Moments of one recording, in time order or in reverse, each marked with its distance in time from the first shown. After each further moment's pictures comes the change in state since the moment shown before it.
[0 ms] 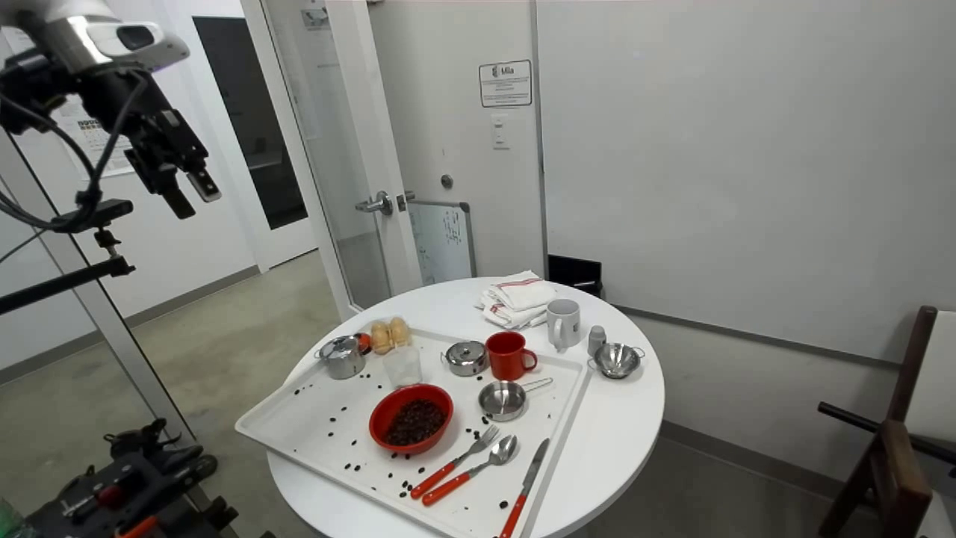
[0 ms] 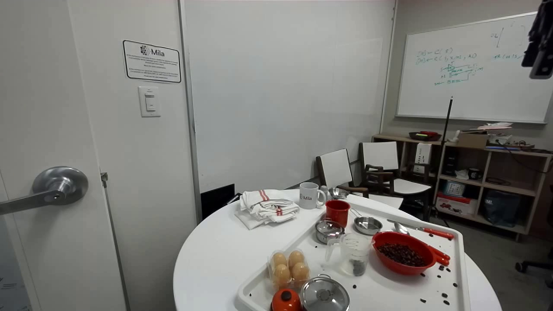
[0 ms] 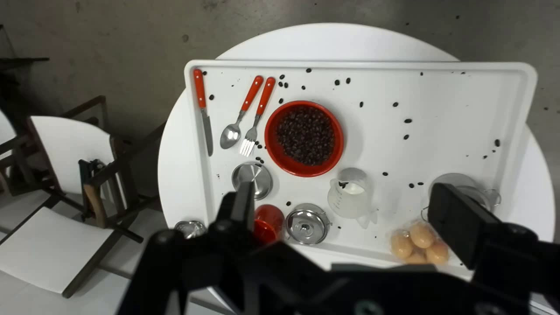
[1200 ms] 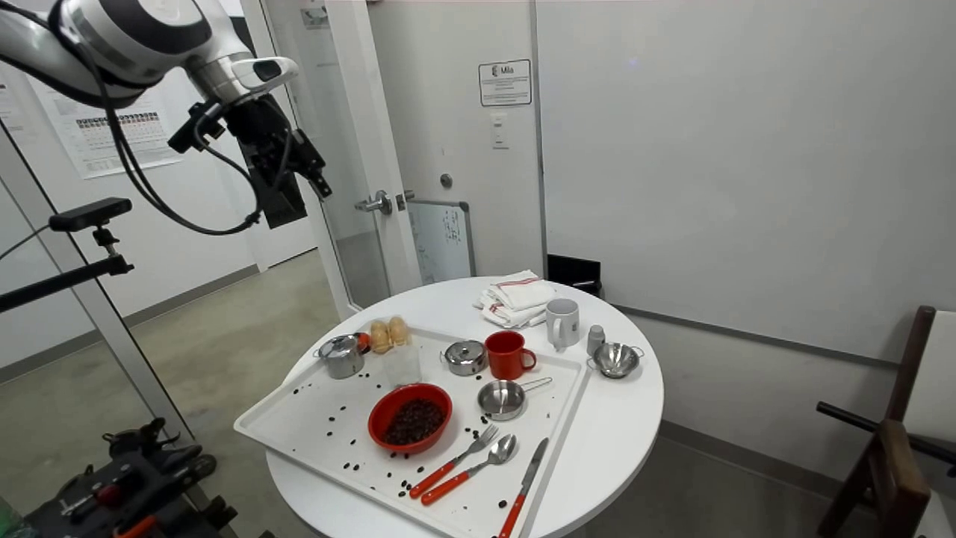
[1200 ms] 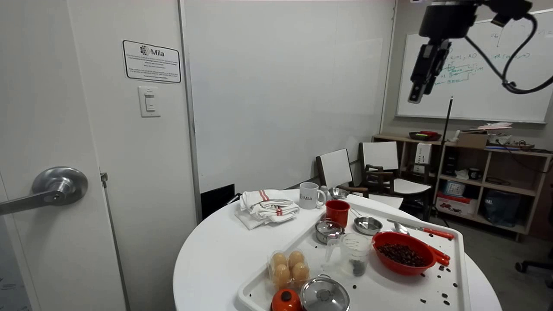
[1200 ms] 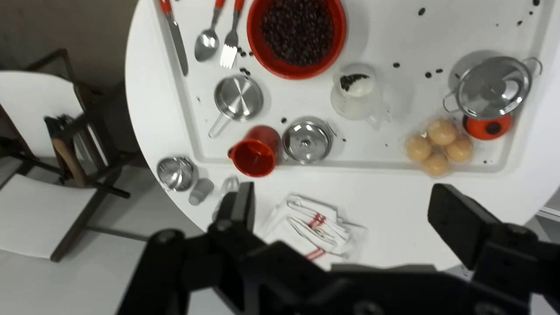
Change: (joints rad) arm -0.062 0.393 -0.075 0.194 -0.119 0.346 0.081
